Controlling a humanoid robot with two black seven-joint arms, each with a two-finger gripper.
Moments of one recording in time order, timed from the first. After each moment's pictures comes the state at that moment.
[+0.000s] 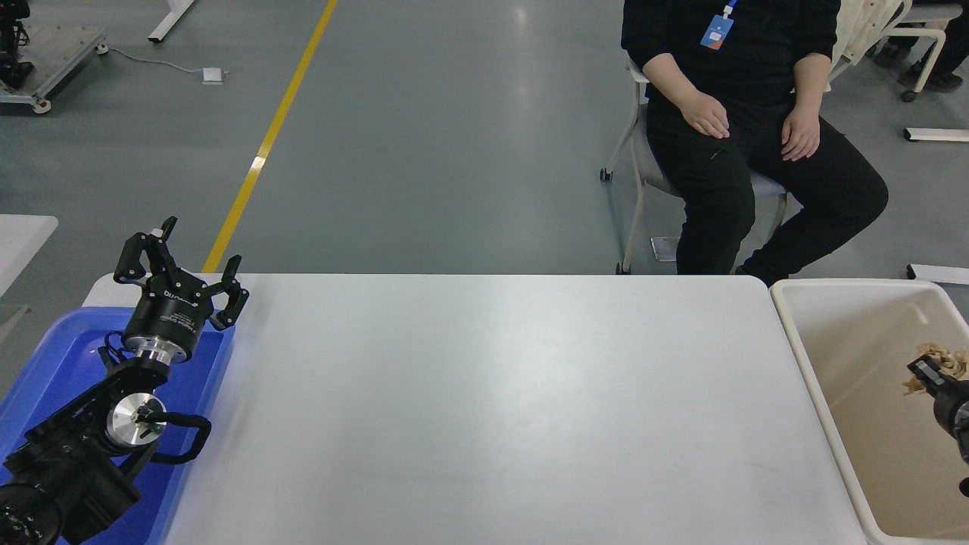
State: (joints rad) left arm -0.53 0.39 -0.87 -0.51 0.08 -0.53 -0.58; right arm 0.66 -0.34 -0.03 -0.13 -0.57 0.06 0.21
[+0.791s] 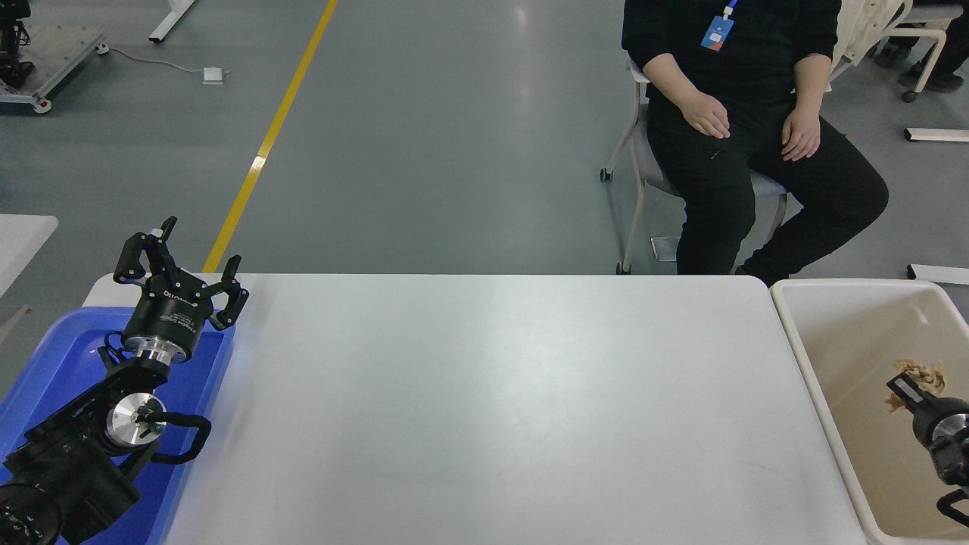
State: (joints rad) left arm -0.53 0.39 -0.87 -0.51 0.08 -0.53 -0.58; right arm 0.65 -0.32 -0.04 -0.12 -0.56 0.00 0.21
